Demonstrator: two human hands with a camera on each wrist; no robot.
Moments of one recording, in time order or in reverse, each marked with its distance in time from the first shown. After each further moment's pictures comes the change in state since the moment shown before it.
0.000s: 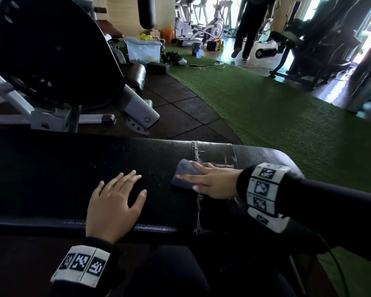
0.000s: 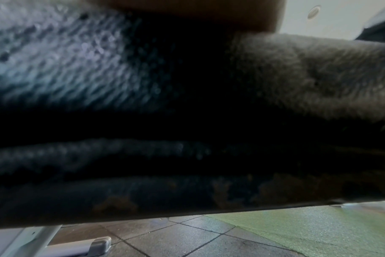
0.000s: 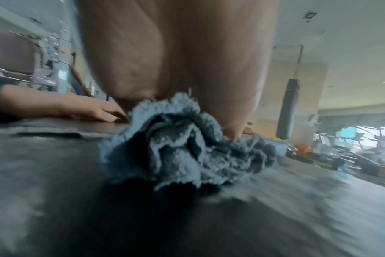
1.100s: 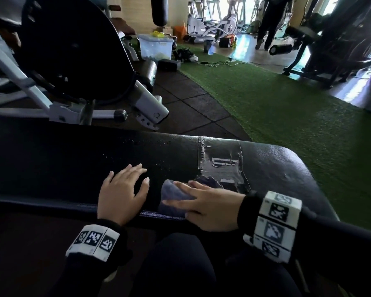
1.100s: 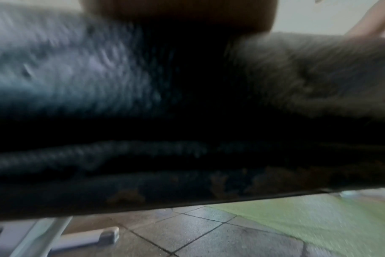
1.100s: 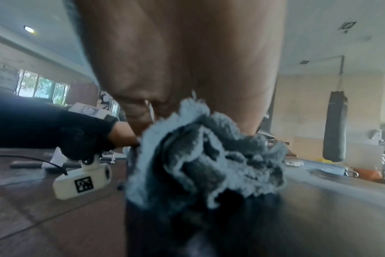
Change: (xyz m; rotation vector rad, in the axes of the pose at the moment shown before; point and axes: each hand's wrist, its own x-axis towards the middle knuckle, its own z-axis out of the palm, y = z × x) left_hand -0.003 -0.001 0.006 -0.099 0.107 -0.015; right_hand -0.038 -0.061 0.031 -0.025 0.098 -0.225
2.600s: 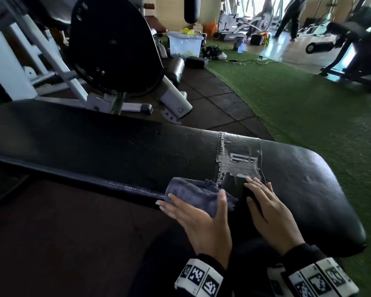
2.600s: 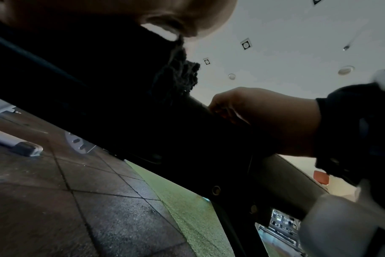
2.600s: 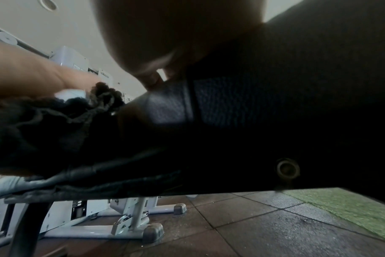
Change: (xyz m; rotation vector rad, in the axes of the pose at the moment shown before) left_hand -0.083 0.173 0.048 -0.820 0.342 -0.655; right_hand -0.049 0.049 0.091 0.301 0.954 0.266
